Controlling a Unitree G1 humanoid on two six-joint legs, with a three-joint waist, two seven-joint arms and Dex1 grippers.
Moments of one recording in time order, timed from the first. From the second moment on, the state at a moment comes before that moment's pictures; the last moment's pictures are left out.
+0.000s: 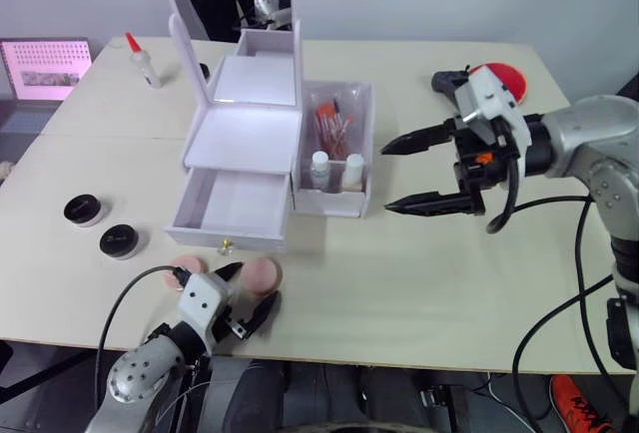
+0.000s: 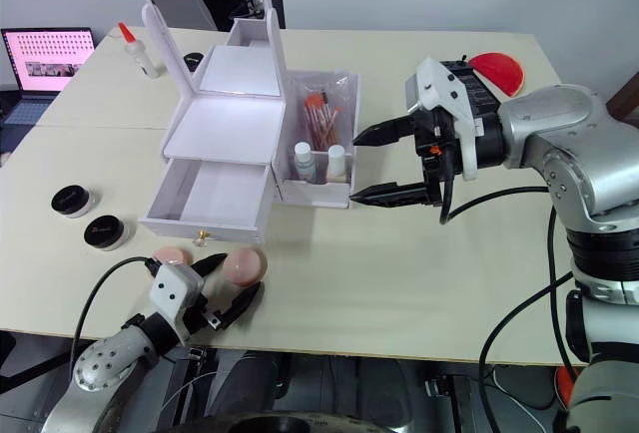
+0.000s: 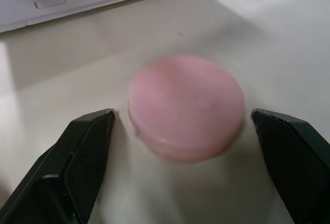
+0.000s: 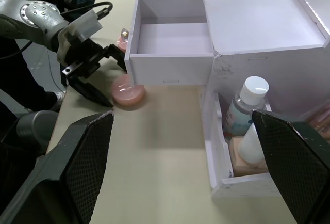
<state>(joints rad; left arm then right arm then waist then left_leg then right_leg) 0.42 0.39 -0.01 -0.49 -0.17 0.17 -0.55 -0.78 -0.92 0.06 -0.28 0.62 0.82 1.29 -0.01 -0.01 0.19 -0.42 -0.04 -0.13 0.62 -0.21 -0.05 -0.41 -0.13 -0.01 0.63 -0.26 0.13</state>
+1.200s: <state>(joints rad) 0.73 0.58 0.18 -0.74 -0.24 0.14 -0.67 -0.83 -0.87 0.14 -0.19 0.59 0.74 1.34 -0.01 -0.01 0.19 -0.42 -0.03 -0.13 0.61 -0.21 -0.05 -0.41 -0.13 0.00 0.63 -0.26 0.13</state>
